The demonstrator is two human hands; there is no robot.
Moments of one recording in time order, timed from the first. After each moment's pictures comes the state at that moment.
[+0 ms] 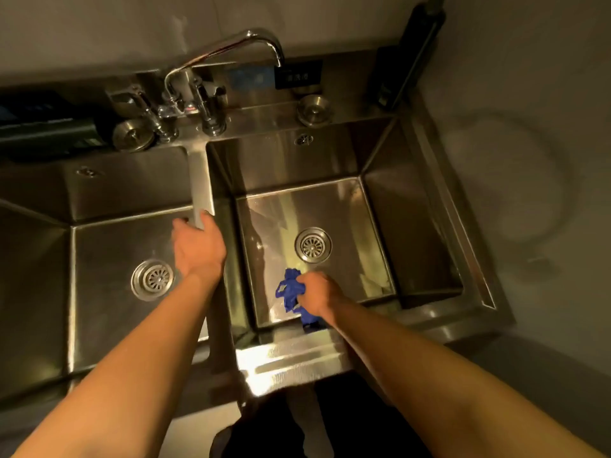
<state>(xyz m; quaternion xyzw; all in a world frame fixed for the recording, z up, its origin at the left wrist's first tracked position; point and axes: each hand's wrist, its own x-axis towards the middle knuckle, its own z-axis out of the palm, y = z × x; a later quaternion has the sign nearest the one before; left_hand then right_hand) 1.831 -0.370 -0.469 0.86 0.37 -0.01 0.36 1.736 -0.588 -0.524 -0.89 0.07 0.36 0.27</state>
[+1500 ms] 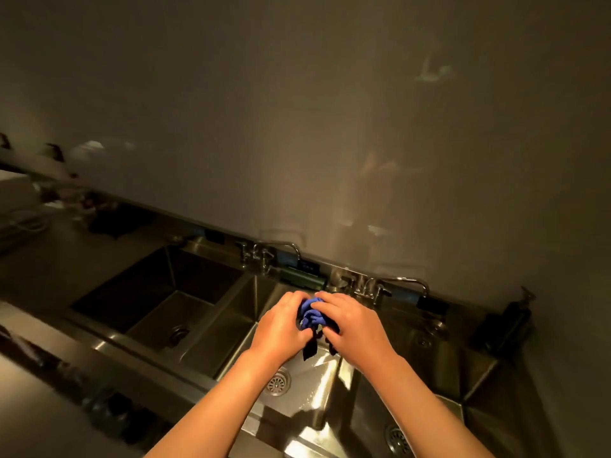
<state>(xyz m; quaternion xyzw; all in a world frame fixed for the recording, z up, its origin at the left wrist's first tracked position) 1.610 -0.244 -0.179 0.93 0.06 0.18 0.31 1.669 -0.424 -0.138 -0.87 -0.45 -0.14 0.18</state>
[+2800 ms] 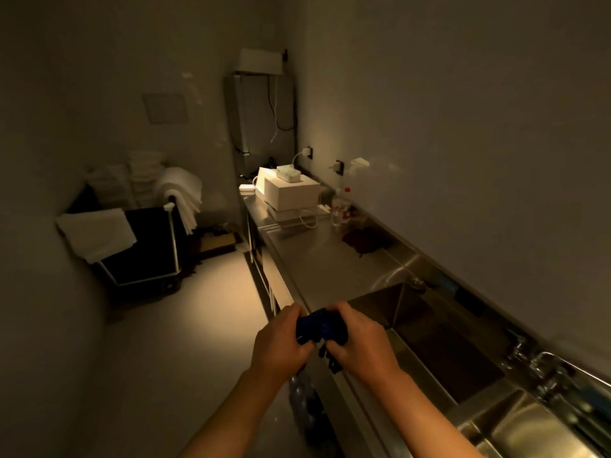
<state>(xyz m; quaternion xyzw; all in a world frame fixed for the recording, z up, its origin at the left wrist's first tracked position) 1.358 0.178 -0.171 0.81 0.46 0.29 0.21 1.533 0.101 -0.143 -0.63 -0.69 0.04 0.34</state>
